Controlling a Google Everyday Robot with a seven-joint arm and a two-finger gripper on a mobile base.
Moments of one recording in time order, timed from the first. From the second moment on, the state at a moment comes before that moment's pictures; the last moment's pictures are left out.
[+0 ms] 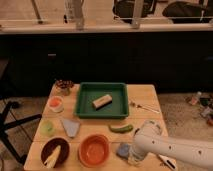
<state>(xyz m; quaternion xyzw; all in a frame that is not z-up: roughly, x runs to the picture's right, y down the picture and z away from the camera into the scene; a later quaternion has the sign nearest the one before) 0.140 0.358 0.741 -0.37 0.05 0.27 0.89</state>
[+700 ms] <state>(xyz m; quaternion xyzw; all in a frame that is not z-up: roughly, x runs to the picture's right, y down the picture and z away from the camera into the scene) 0.140 0.356 0.736 -0.37 0.04 0.27 0.89</state>
